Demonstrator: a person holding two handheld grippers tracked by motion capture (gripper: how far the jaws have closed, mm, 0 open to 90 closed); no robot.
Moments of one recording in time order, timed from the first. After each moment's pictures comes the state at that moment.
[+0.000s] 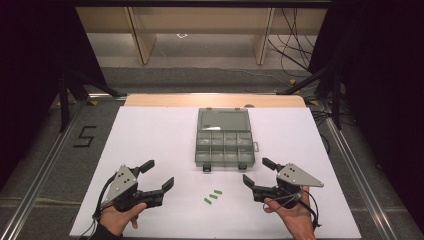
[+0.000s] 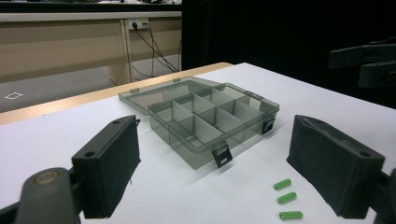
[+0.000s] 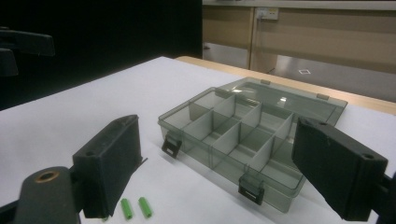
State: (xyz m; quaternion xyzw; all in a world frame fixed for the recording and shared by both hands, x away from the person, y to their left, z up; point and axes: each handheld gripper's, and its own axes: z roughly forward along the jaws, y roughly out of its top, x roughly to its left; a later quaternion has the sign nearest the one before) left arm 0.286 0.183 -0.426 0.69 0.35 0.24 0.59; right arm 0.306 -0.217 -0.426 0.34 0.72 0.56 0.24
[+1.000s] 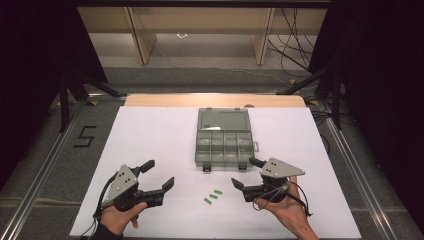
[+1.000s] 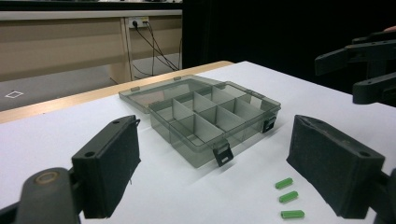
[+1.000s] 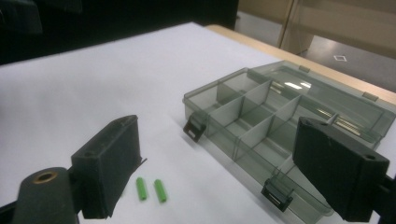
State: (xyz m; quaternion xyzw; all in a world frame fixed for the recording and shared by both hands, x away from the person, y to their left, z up) left arm 0.287 0.183 -0.427 0.69 0.35 0.24 0.58; right arm 0.320 -0.192 -0.419 0.28 0.79 0.50 0.20
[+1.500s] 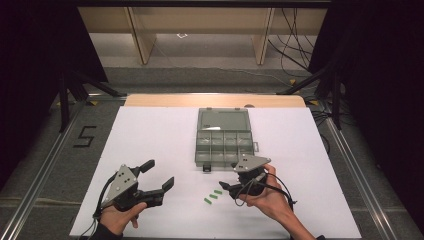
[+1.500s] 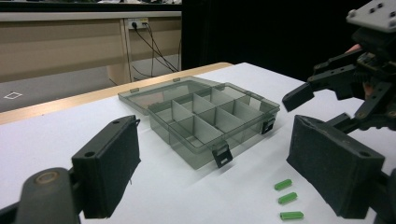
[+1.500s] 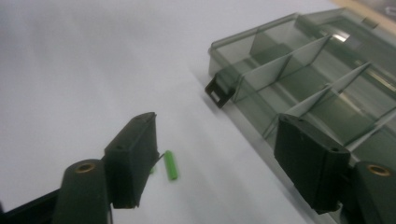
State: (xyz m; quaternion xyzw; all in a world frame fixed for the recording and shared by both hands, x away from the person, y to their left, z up) left arm 0.287 0.182 -0.427 0.69 0.35 0.24 0.59; right arm 0.345 -0.151 -0.433 0.25 0.87 0.39 0.15
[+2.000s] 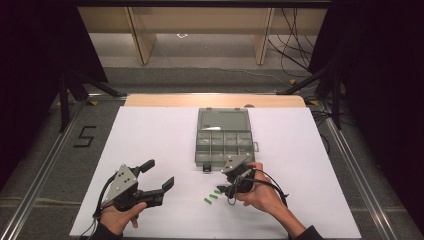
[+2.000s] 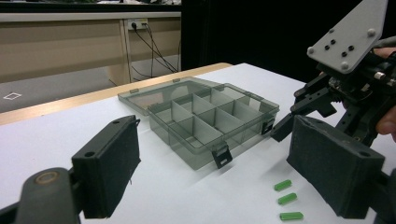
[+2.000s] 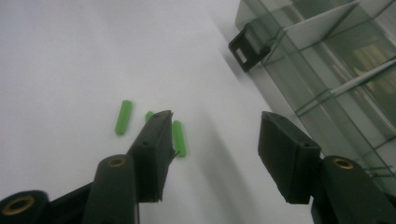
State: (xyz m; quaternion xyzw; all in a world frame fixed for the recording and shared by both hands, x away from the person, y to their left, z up) left arm 0.287 0.182 -0.427 0.69 0.35 0.24 0.59; right arm 0.362 -0.128 -0.449 0.22 0.92 0.30 0.11
